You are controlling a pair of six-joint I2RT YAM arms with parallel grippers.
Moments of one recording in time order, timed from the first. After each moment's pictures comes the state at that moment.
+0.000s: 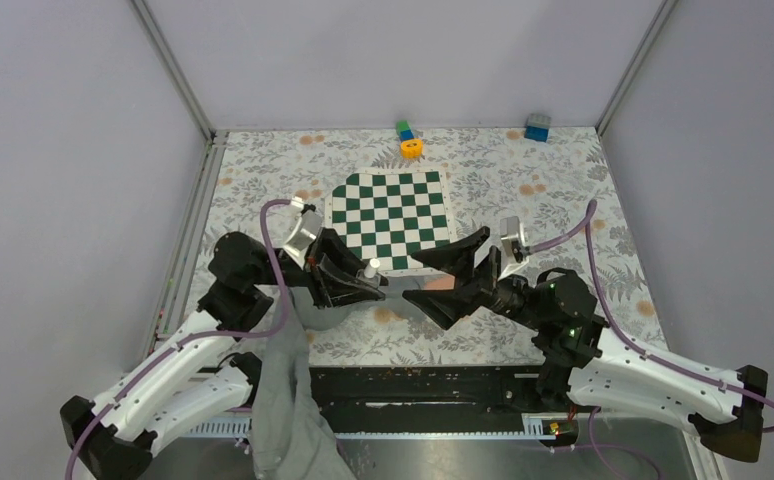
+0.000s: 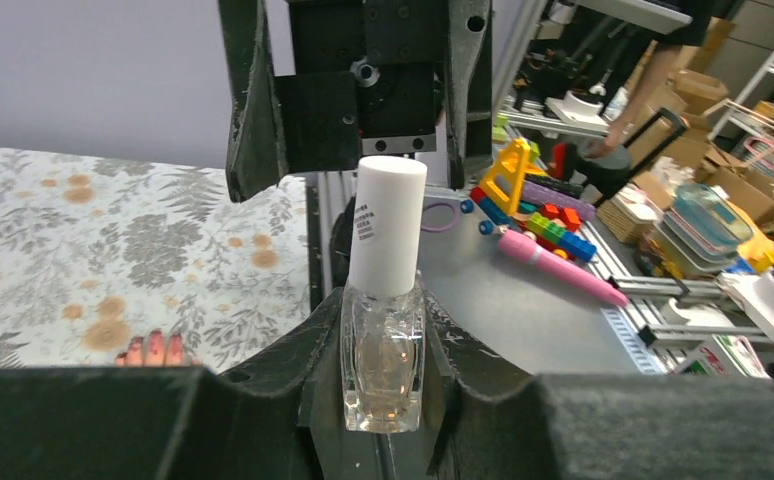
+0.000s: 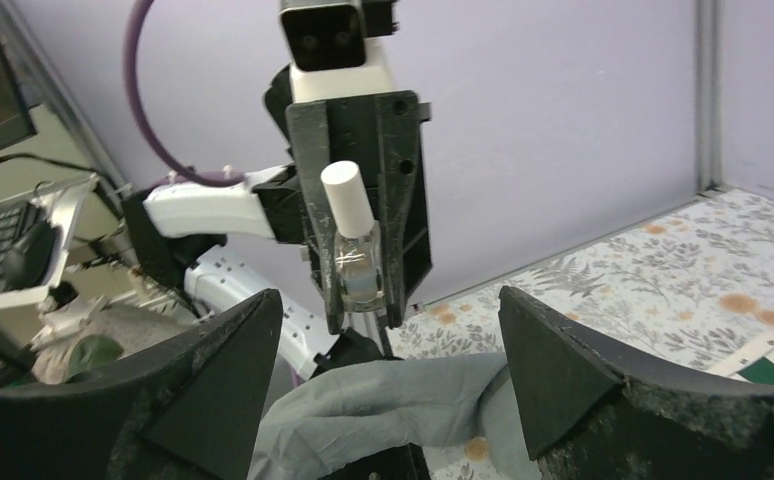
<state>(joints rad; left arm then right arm) -0.67 0.77 0.74 0.33 1.00 -0.47 1.09 0.70 0.62 0.47 -0.12 0.41</state>
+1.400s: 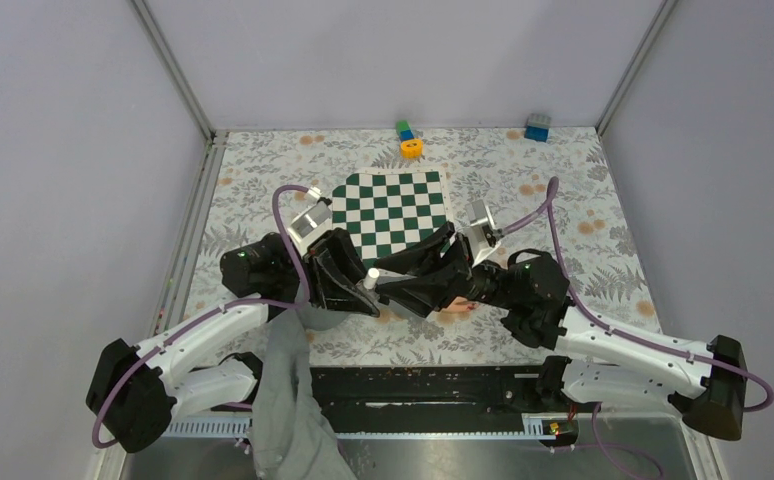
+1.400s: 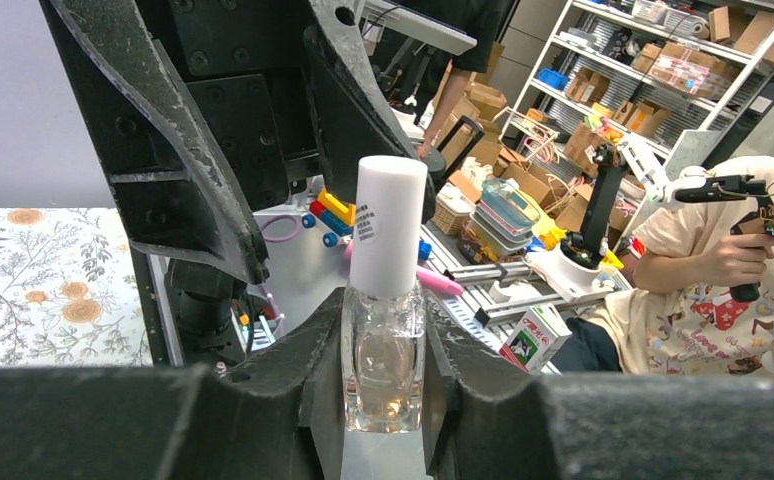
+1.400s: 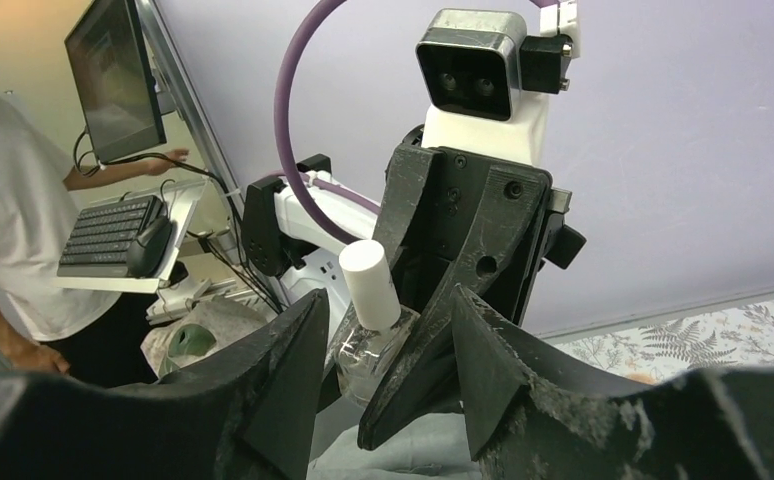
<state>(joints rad) -0.67 1.06 0.68 1.34 1.23 -1.27 1.09 0.95 0.73 0.72 -0.34 0.51</state>
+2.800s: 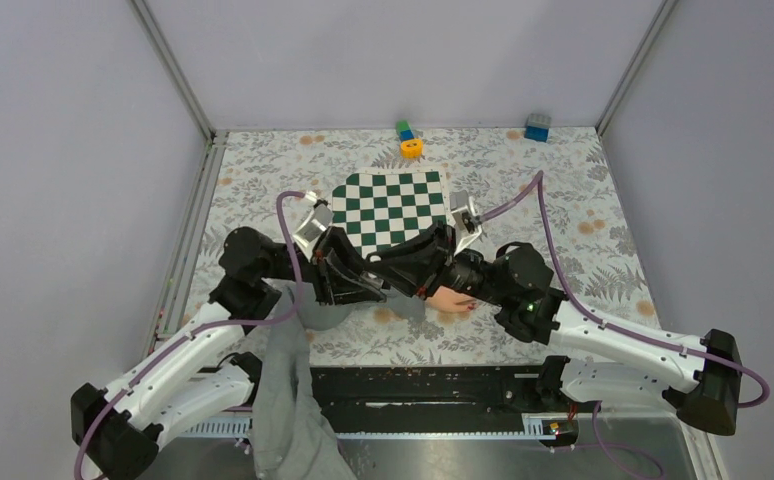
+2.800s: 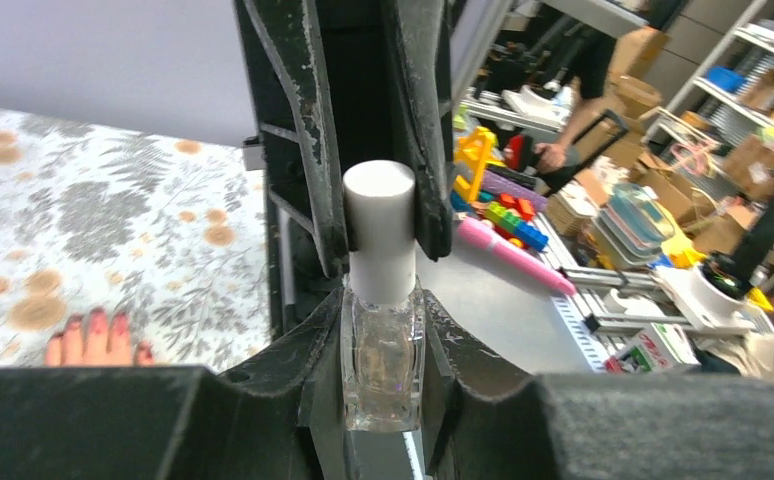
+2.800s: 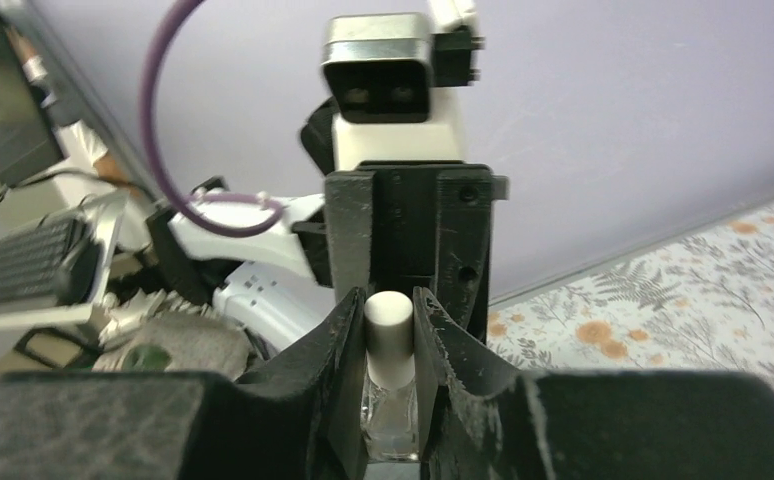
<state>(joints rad) -0.63 0.87 0.69 0.58 1.14 -0.71 1.09 1.01 0.79 0.60 -0.27 0.50</state>
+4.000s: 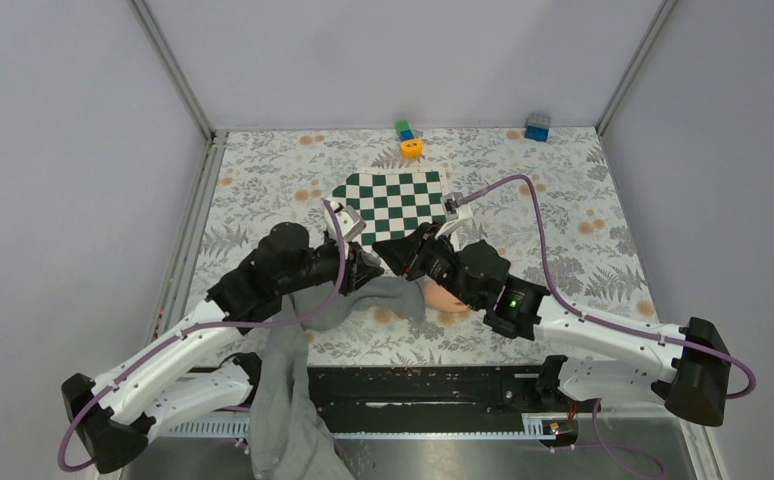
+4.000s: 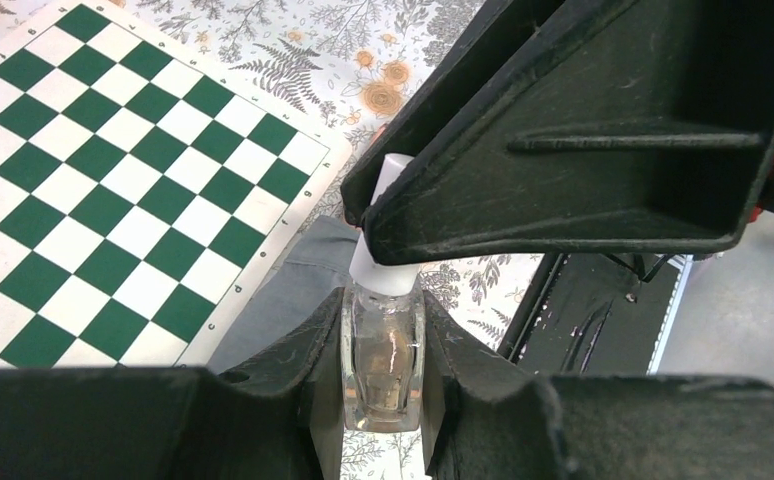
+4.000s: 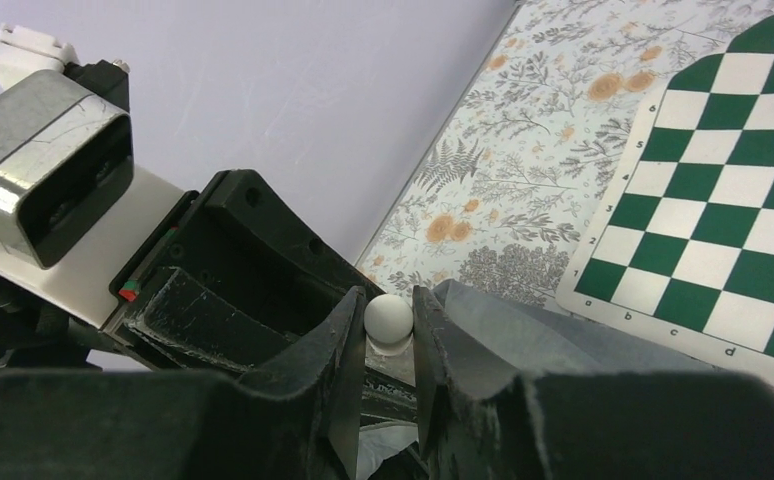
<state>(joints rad) -0.77 0.86 0.82 -0.28 0.29 -0.13 1.08 1.10 0.78 0.31 0.25 0.75</state>
